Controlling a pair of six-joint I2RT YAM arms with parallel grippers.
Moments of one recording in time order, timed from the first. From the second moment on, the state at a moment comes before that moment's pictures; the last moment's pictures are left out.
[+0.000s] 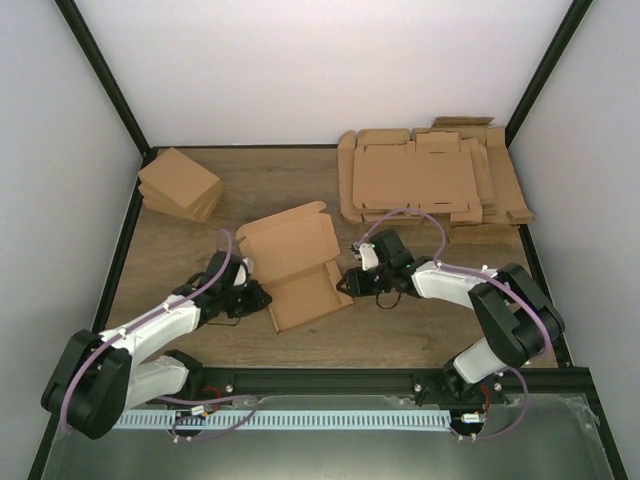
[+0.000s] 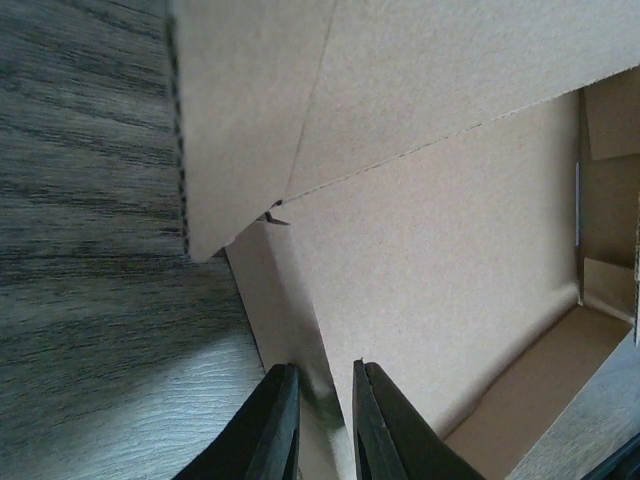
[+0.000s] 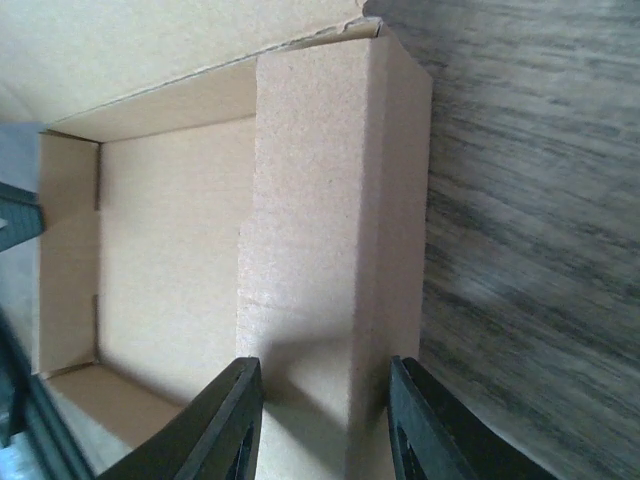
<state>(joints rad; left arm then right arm) -0.46 1.13 0.41 -0.26 0.35 -0.75 0.56 1.52 0.64 -0.07 -0.54 0.44</state>
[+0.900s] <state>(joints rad) -0.49 1.13 0.42 -0.27 0.31 -0.71 0.85 1.68 0.89 -0.39 0.18 0.42</state>
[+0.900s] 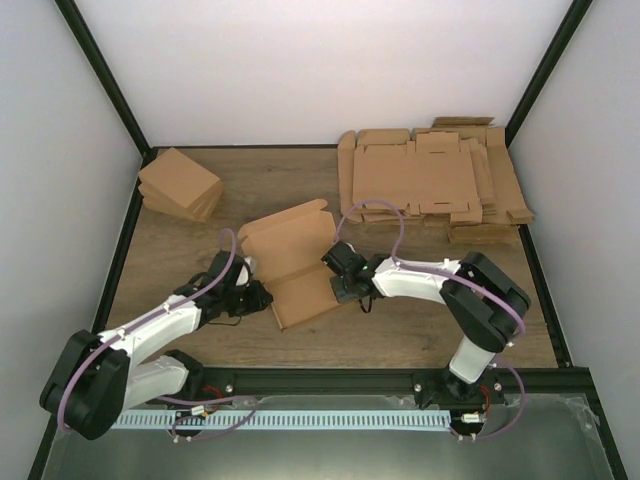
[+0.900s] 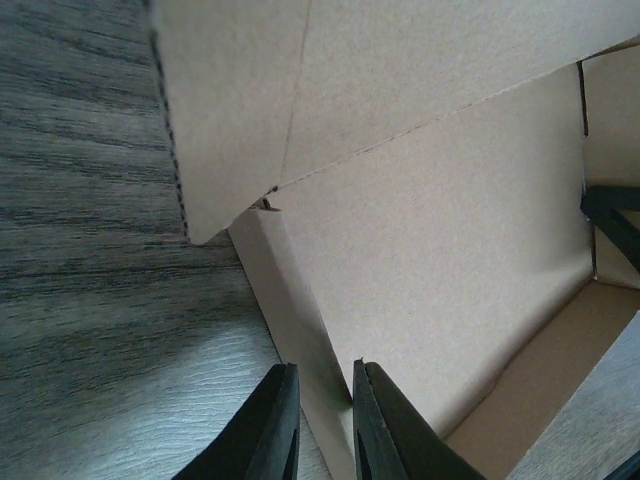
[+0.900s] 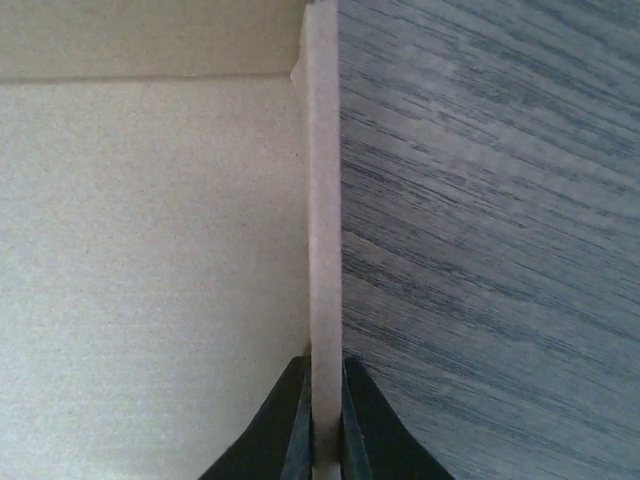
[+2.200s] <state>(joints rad) -0.49 1.11 0.42 -0.28 0.29 -0.71 0.83 1.66 0.91 -0.35 0.18 0.42</state>
